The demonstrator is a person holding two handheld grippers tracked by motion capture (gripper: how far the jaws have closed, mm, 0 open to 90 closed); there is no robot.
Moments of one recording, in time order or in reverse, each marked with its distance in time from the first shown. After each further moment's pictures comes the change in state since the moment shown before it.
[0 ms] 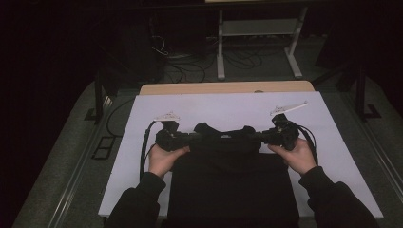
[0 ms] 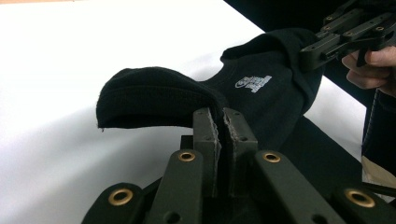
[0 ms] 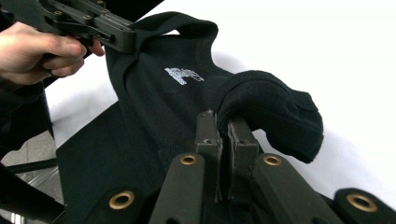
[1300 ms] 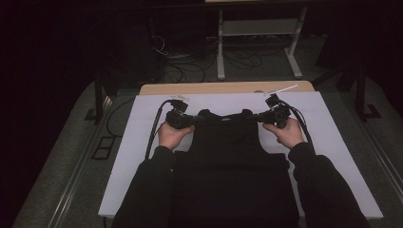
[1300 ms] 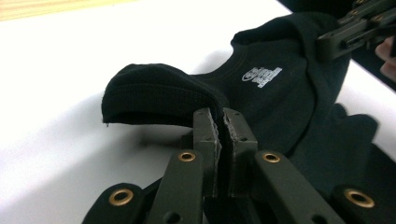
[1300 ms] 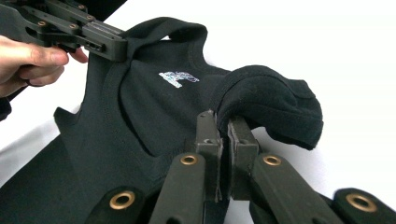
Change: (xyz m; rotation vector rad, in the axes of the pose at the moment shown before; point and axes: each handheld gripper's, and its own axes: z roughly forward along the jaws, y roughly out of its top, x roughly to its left) left arm 0.057 0.047 0.047 0.068 0.056 -0.029; right arm -0.063 0.042 0.030 0.019 -0.071 0.077
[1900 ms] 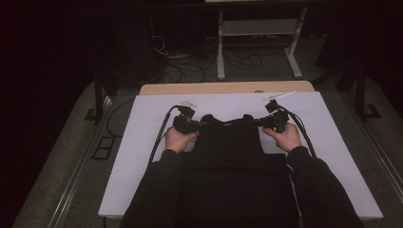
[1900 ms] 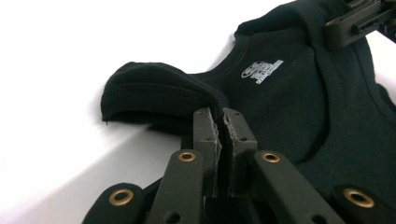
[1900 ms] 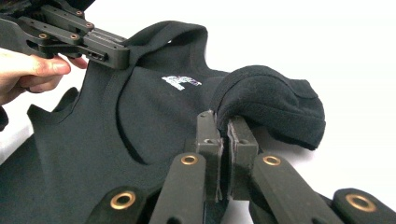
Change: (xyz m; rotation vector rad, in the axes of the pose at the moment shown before) left arm 0.005 -0.016 0.034 0.042 0.041 0.040; right arm -0.021 -0.018 0.019 0.020 -0.006 0.045
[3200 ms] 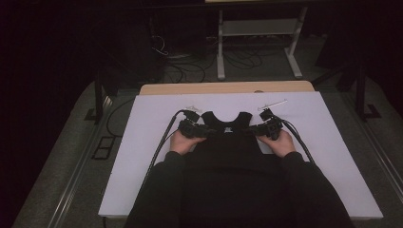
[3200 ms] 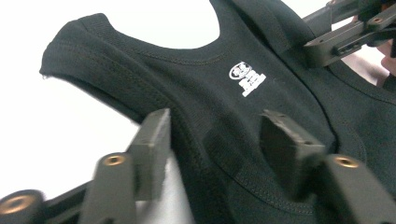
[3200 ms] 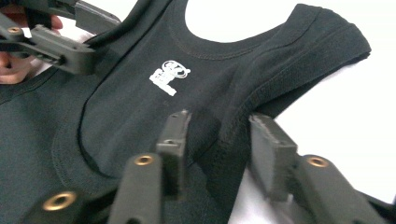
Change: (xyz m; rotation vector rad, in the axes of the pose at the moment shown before) left arm 0.009 -0.016 0.033 0.048 -0.043 -0.010; right arm -0.015 -0.023 0.036 0.038 -0.062 -0.005
